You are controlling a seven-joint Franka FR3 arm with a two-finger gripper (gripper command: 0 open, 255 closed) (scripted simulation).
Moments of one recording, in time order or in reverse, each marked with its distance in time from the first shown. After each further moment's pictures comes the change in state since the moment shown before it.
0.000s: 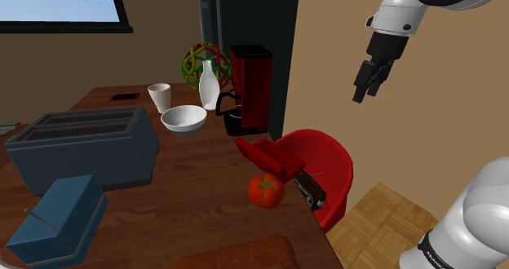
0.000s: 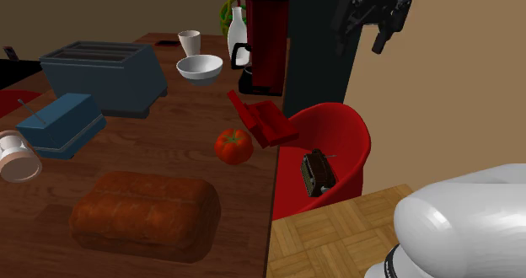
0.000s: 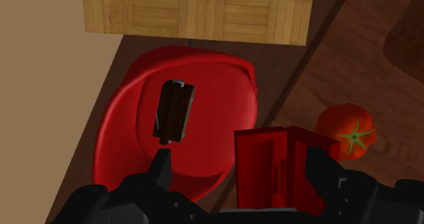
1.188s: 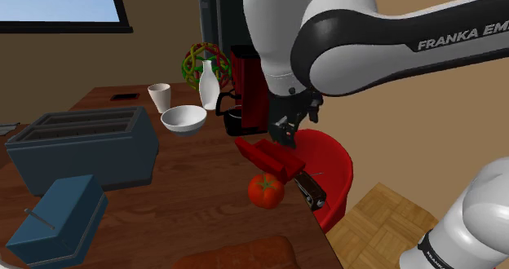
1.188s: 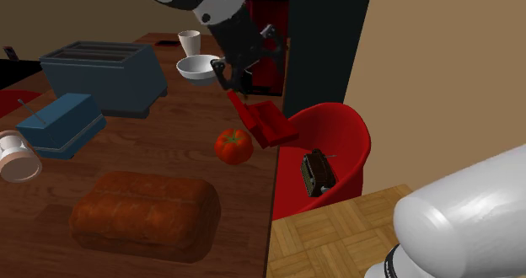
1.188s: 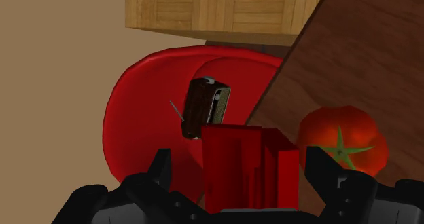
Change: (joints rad) arm -0.008 0.455 0.668 0.260 -0.245 -0.037 0.621
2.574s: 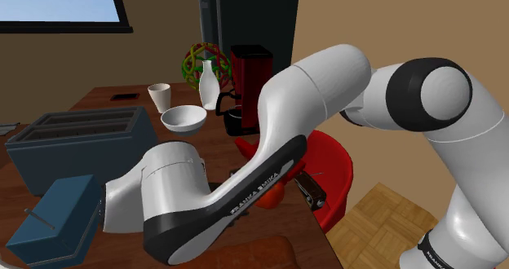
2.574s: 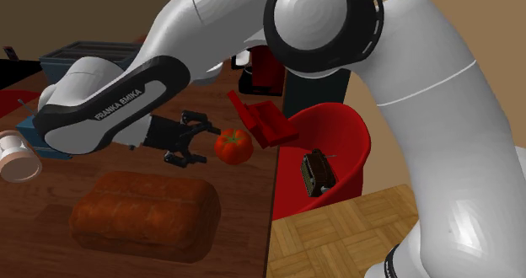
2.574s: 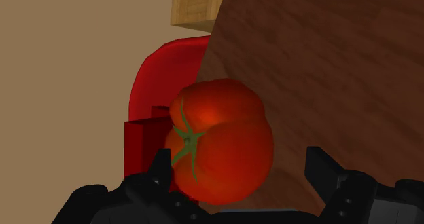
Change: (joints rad) arm 0.495 1.130 0.043 0.689 -0.642 -0.551 0.625
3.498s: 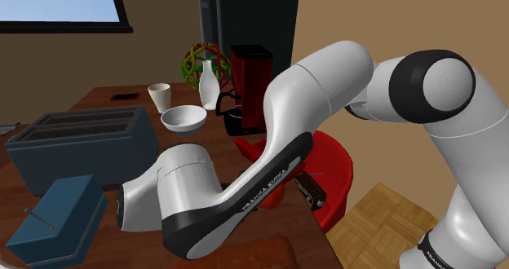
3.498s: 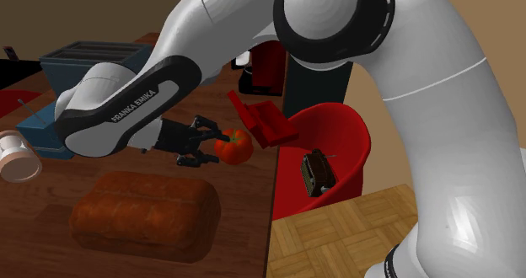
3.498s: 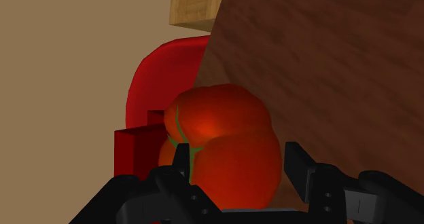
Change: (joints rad) arm -0.050 -0.034 0.007 -0.100 0.006 0.056 0.020
